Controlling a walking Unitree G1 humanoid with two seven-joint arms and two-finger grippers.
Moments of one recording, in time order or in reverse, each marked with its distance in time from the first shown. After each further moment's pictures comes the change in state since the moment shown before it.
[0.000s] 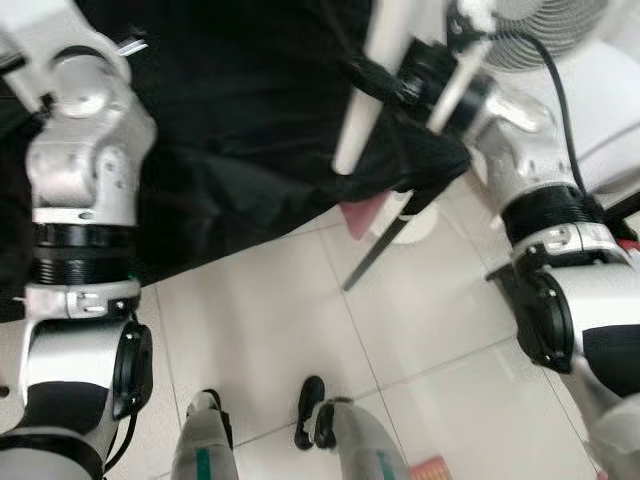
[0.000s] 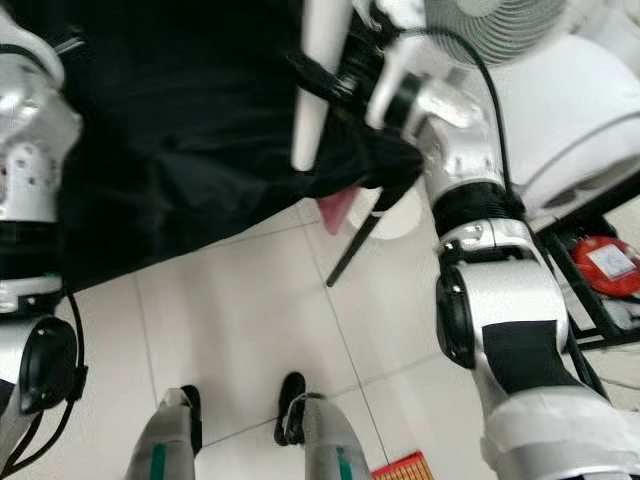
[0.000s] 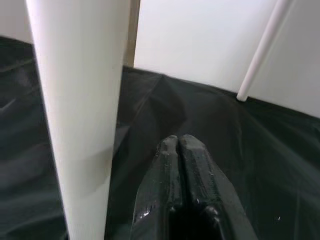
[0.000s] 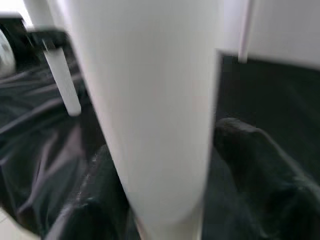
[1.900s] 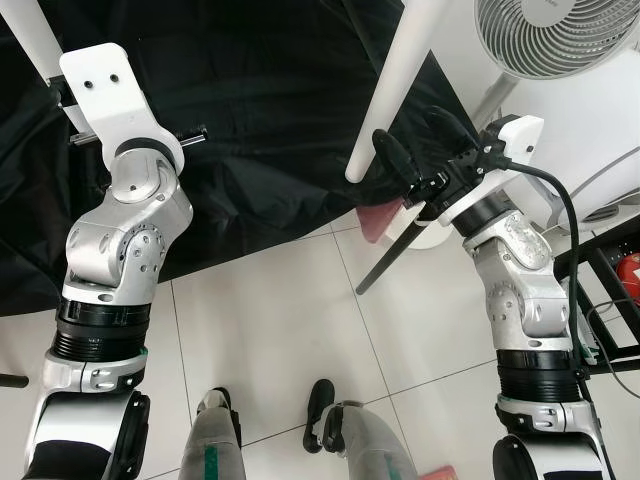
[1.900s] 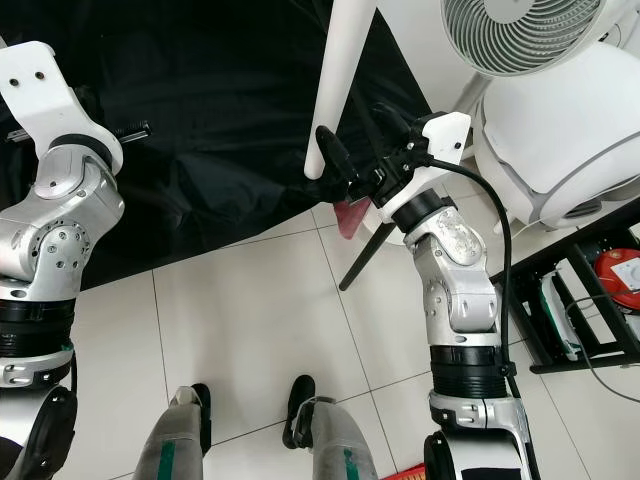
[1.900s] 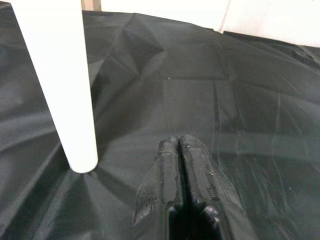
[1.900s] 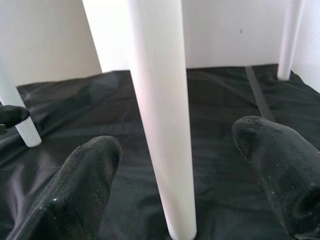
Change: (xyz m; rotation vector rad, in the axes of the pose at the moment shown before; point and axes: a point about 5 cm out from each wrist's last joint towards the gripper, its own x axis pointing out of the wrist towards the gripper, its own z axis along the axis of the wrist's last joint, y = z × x) left arm -0.053 0.000 -0.053 0.053 0.189 -0.171; right arm -0.067 0.072 -0.008 0.065 -0.112 -0.438
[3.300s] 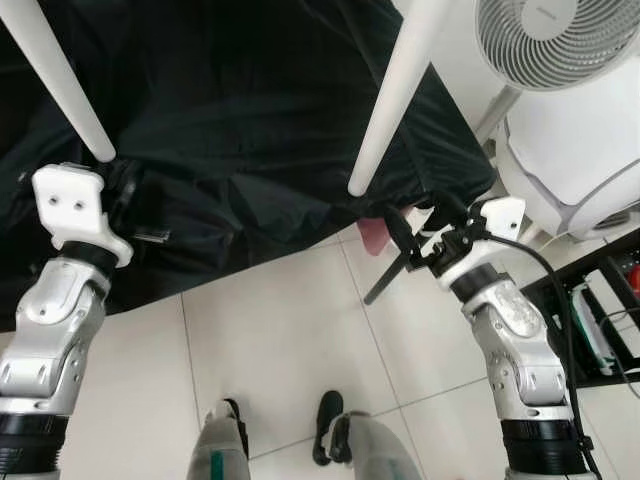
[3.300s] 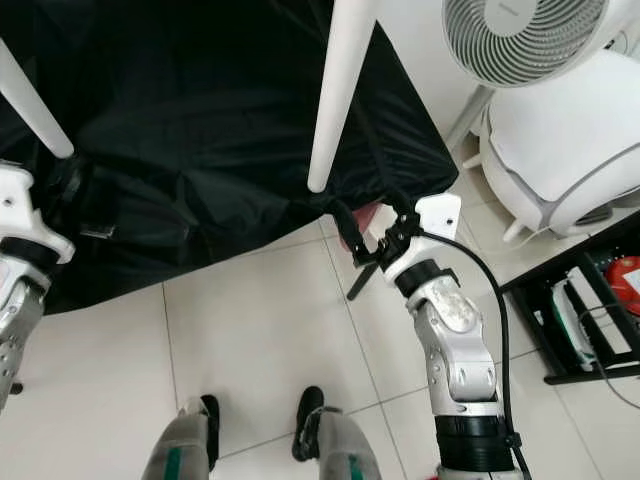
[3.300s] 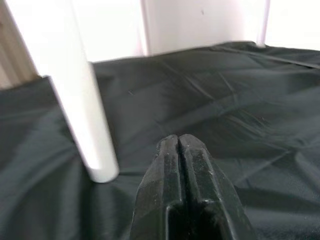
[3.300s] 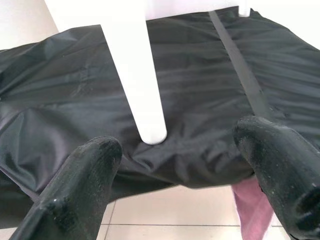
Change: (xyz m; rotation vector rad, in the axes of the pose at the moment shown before) left arm -0.056 0.088 -0.051 0.296 -0.143 -0.407; right arm -0.060 0.012 -0.048 0.019 0.207 -0.136
